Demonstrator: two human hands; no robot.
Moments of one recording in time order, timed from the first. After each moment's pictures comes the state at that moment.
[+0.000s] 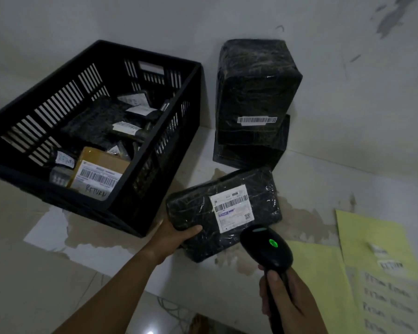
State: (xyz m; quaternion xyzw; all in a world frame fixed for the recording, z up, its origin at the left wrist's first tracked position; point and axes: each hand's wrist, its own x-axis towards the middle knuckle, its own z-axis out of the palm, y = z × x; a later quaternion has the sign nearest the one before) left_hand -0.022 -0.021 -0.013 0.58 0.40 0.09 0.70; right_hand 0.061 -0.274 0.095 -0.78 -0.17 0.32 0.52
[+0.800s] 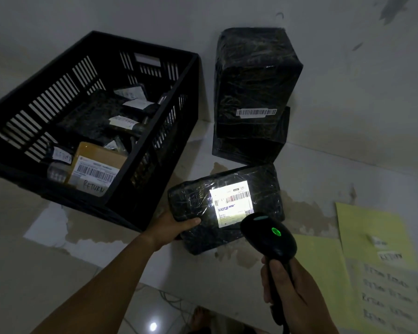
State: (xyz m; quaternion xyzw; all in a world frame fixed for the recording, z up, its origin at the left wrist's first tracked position) left_hand -0.019 0.001 -0.031 0.60 0.38 0.00 0.70; right_hand 0.066 -0.272 0.104 -0.77 -0.18 0.33 0.51
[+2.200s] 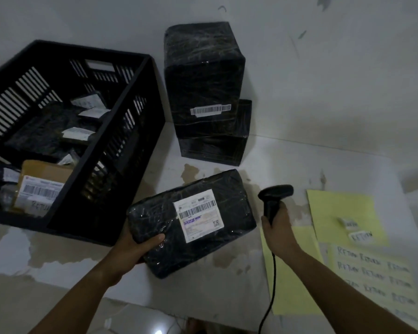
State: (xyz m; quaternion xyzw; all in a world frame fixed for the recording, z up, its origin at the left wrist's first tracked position) left_hand -0.045 -0.020 -0.017 0.59 0.43 0.01 0.69; right_hand 0.219 -0.279 -0.056 -0.90 -0.14 0.19 0.37
